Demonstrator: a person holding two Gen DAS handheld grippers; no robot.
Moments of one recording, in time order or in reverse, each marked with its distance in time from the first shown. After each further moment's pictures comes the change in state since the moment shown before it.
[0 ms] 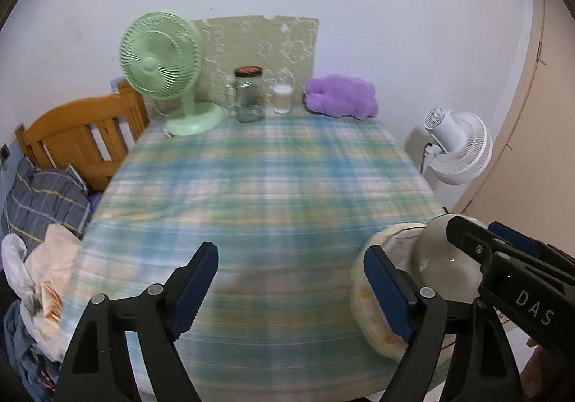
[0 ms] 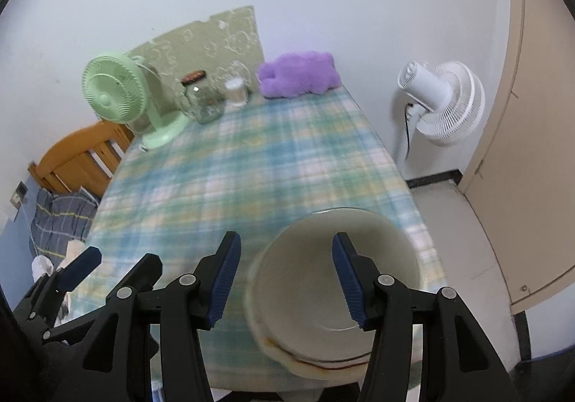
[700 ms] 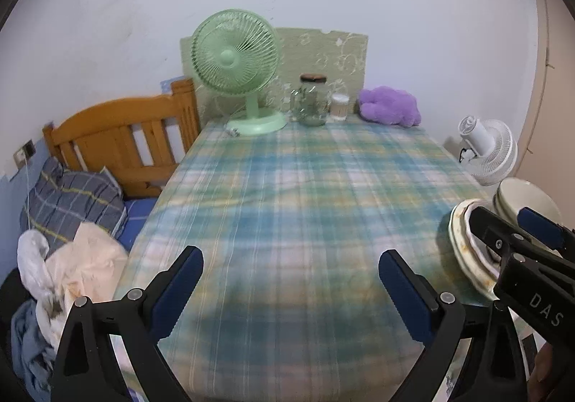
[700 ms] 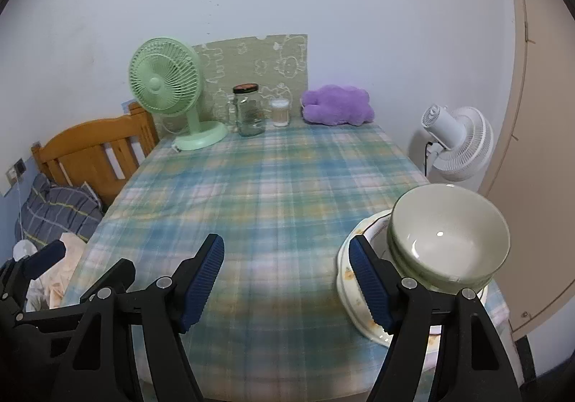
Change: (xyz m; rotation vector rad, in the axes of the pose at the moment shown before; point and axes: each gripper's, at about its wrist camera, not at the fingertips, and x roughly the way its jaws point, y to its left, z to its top) left arm -0.017 0.116 -0.073 -0.006 -0.109 0.079; right arm -0.001 0.117 -0.081 -0.107 -0.193 -0.042
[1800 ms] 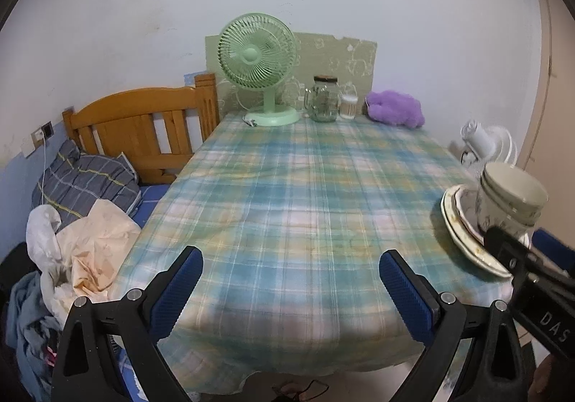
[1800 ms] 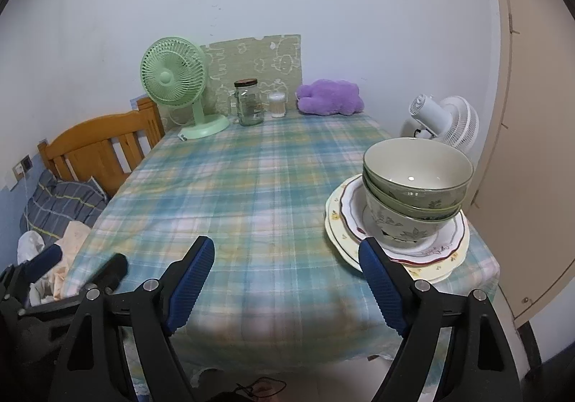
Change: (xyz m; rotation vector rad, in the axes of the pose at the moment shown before) left arm -0.050 0.002 -0.046 -0.058 -0.040 0.033; right arm -0.054 -0.008 -0.058 0.021 -0.018 -0.003
